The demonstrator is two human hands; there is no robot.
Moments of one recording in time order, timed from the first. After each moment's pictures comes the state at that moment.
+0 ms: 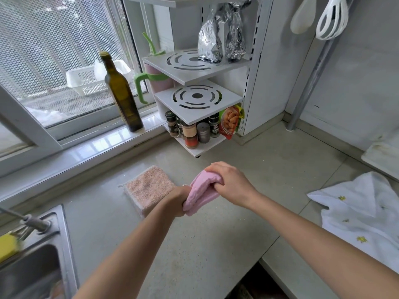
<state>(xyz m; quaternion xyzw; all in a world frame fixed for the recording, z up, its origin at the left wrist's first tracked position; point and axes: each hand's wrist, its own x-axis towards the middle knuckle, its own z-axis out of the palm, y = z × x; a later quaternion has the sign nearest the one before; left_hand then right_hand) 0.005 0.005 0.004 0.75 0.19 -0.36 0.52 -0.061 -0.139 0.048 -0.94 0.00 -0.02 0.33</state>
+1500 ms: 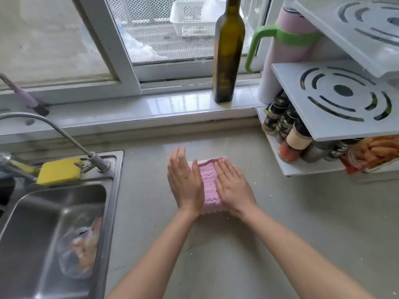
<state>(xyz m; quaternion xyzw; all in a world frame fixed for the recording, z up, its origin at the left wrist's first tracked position) 0.089 0.119 -0.078 0.91 0.18 0.21 0.30 0.112 -0.012 -0.116 -0.96 -0.24 0.06 0.14</state>
